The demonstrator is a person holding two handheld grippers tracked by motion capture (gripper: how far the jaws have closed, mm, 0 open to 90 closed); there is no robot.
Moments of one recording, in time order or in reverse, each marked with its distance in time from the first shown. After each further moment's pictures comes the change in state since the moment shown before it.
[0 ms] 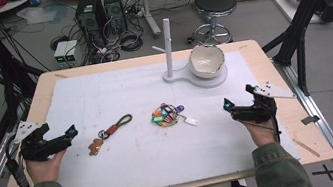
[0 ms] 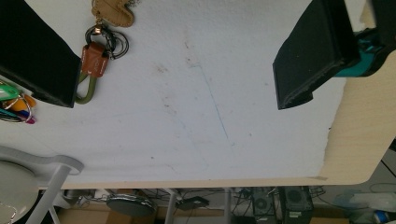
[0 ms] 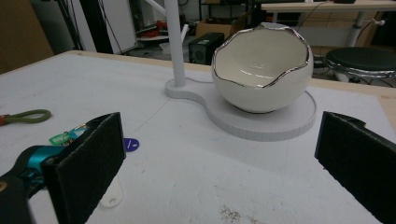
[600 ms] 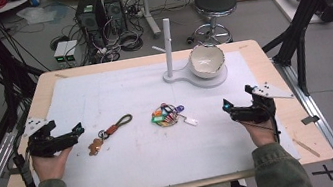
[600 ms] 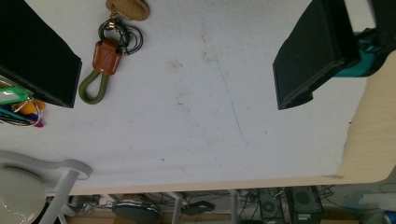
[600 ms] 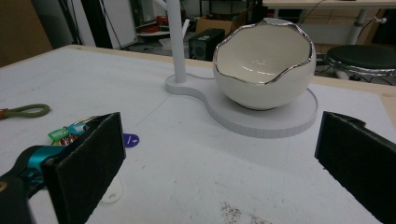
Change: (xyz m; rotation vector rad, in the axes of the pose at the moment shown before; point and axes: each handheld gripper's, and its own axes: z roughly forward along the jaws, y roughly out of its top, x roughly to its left) left arm -0.015 0.006 0.012 0.027 -0.021 0.026; right arm 0.002 -0.001 0.001 0.017 -0.001 -0.014
